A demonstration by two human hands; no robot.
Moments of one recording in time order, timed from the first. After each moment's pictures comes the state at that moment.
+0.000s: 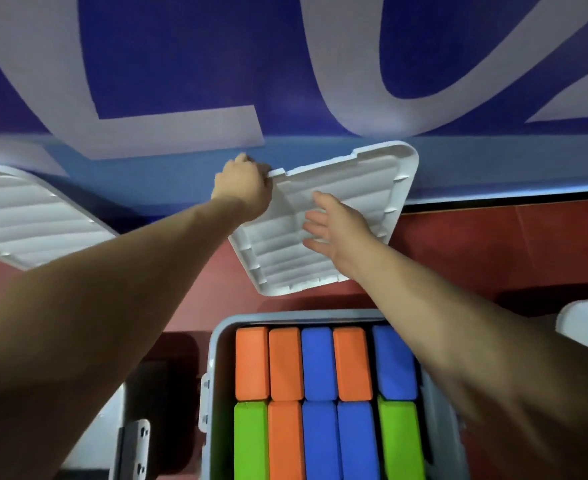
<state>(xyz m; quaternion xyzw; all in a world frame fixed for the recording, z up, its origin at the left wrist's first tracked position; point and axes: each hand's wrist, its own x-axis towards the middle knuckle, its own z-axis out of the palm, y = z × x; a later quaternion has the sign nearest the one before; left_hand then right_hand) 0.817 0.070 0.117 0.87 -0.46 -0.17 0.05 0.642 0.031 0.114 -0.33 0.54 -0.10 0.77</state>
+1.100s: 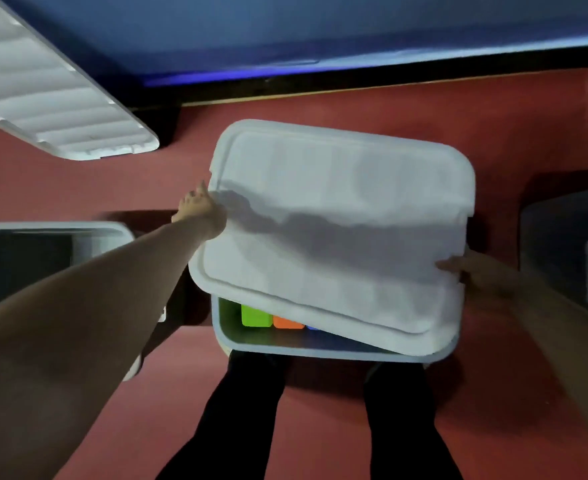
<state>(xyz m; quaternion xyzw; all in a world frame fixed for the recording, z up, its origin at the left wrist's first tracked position) 0.740 0.320 -0.002 0.93 -0.12 -0.35 0.01 0.313 0.128 -0.013 -0.33 0.56 0.10 0.75</state>
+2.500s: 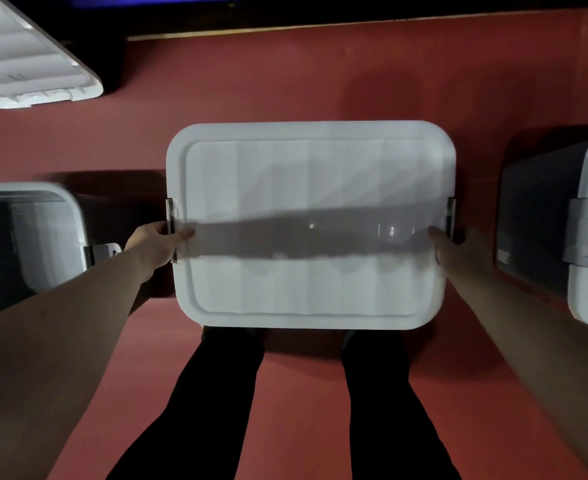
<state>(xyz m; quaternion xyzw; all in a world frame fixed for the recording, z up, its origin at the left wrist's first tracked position) 0.703 0.434 -0.043 0.88 0.01 -0.46 0.11 0.284 0.170 -0.055 -0.52 0.76 0.07 0.39</state>
